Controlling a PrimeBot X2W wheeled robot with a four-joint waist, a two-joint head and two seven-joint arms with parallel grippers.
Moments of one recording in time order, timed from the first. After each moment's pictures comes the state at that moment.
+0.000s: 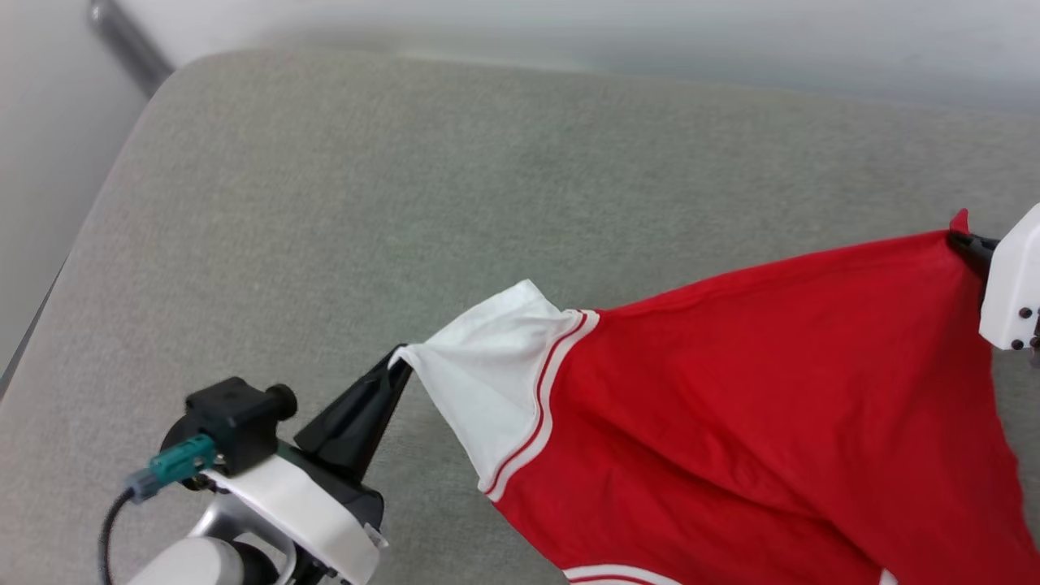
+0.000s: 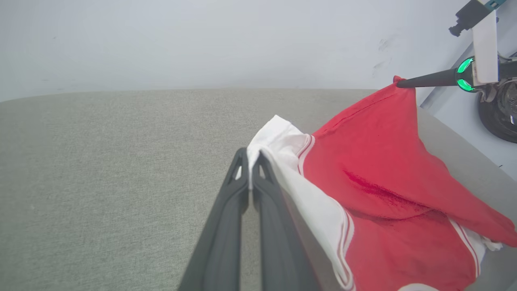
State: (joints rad) left arm -0.21 0.64 -0.59 -0.25 -0.77 0.08 -0.07; right arm -0.55 -0.44 0.02 0.23 0.47 0.13 0.83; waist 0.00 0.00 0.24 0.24
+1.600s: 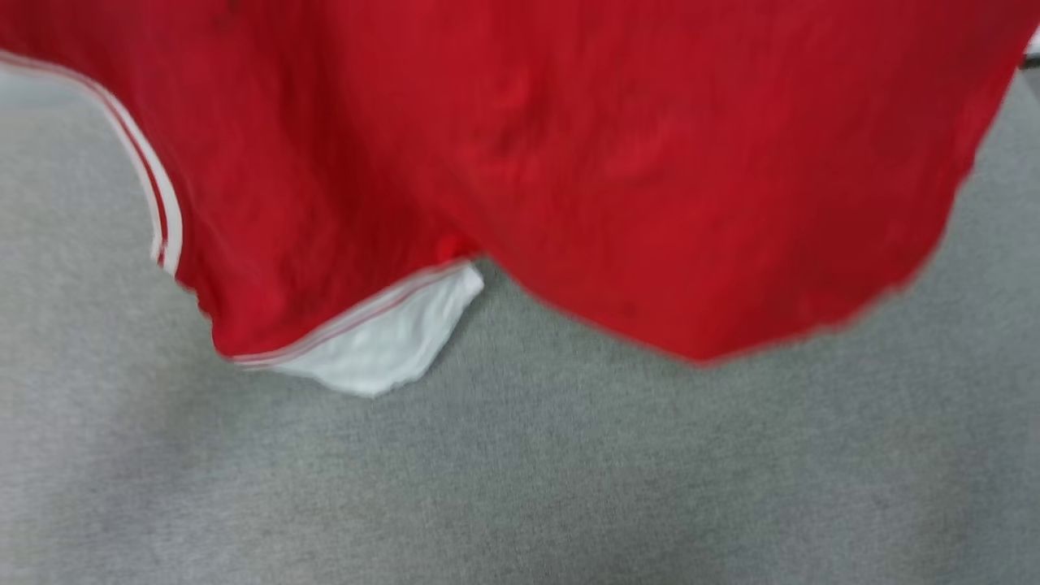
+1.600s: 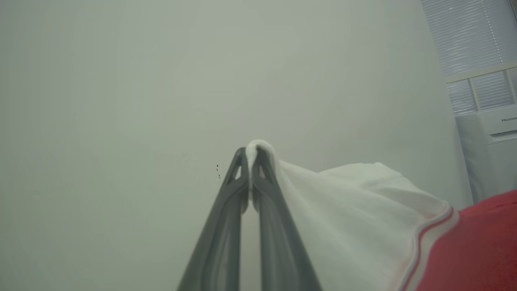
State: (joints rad) left arm -0.99 0.85 -0.20 -0.35 -0.78 0.17 0.08; right arm -0.82 -0.42 -0.04 -0.31 0.50 0.13 0.68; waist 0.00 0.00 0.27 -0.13
